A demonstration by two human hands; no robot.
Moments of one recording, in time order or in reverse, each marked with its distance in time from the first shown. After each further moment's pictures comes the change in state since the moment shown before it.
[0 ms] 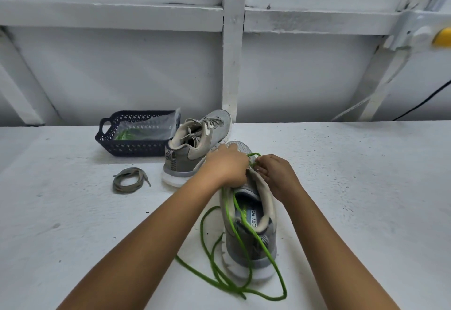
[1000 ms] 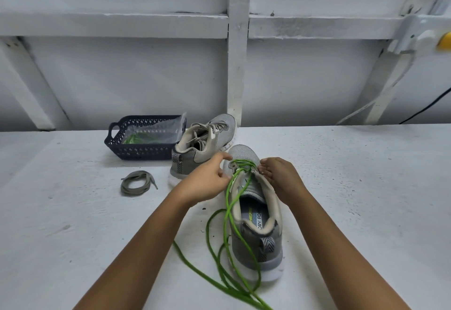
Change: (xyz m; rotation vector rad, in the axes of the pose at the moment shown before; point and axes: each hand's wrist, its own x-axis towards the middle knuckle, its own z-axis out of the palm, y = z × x) left_hand -0.038 -0.041 0.024 -0.874 0.121 -0.050; right_hand -0.010 -0.009 0.005 -0.062 0.042 0.016
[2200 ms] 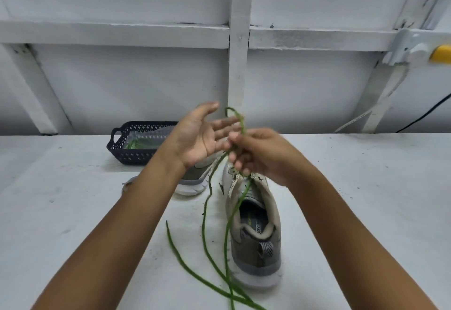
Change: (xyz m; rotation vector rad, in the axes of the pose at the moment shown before) left_hand 0.009 0.057 -0.056 -1.193 -0.102 0.106; right_hand -0.083 -0.088 0.042 -0.237 -0.629 -0.235
